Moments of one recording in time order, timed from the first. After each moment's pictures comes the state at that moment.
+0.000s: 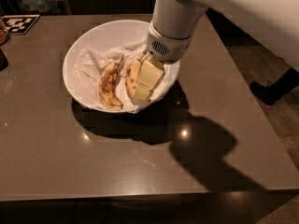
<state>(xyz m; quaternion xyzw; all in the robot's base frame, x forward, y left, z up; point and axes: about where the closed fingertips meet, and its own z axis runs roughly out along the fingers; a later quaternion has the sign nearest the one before) 0.529 -0.029 0.911 -0.51 0.85 0.02 0.13</state>
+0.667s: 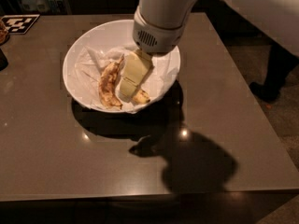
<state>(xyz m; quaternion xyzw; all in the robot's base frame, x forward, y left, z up) 0.510 -0.004 0.947 -0.50 0.85 0.01 0.16</state>
